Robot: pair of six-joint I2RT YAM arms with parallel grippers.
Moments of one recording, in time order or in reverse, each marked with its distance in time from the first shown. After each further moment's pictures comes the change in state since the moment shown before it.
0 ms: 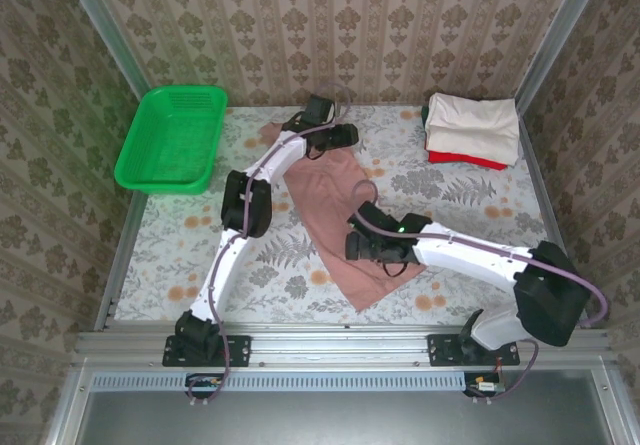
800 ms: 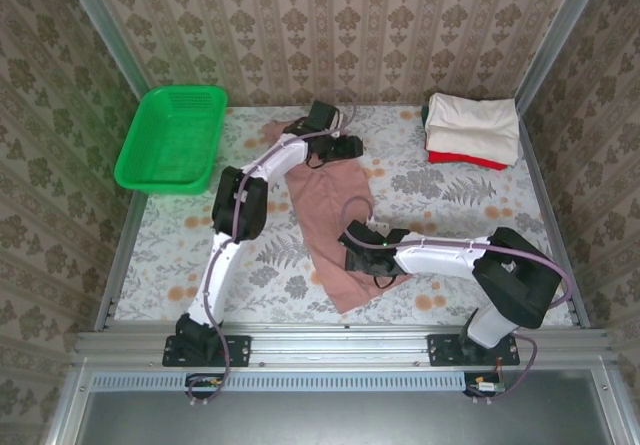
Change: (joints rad) left arm -0.045 -0.180 -0.275 0.019 0.073 0.010; right arm 0.100 0.167 -0.116 0.217 0.037 0.171
